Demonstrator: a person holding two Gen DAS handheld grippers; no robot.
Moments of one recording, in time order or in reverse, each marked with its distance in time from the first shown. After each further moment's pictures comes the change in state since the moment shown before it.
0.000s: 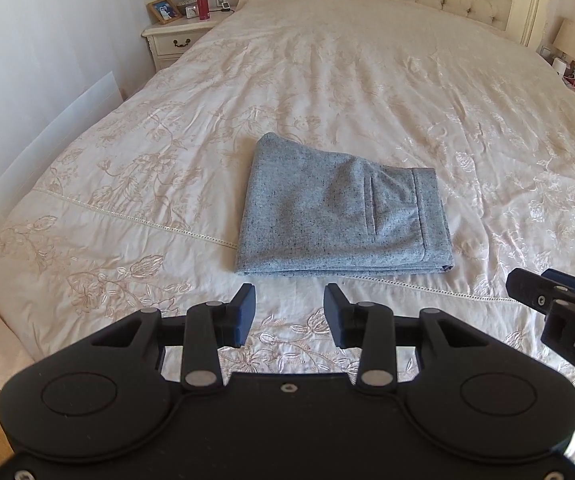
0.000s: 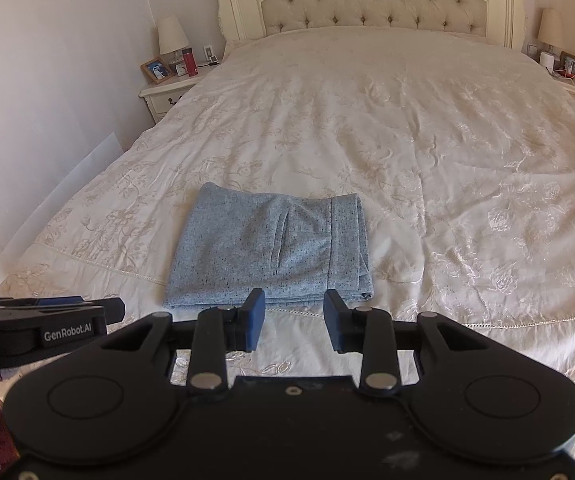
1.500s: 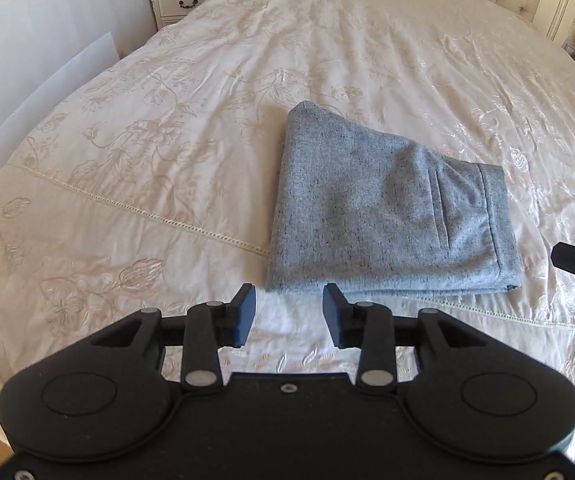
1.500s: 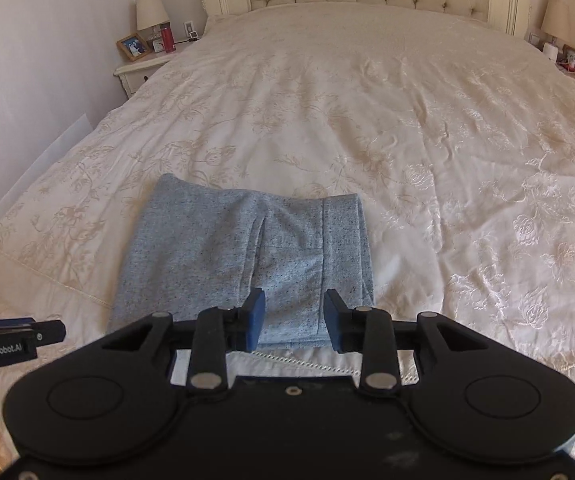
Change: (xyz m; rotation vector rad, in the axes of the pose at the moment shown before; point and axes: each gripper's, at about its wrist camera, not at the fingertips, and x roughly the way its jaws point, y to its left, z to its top) left arm 0.099 0.056 0.020 -0.056 0.103 -0.030; right arm 0.112 -0.001 0.035 0.010 0.076 -0.033
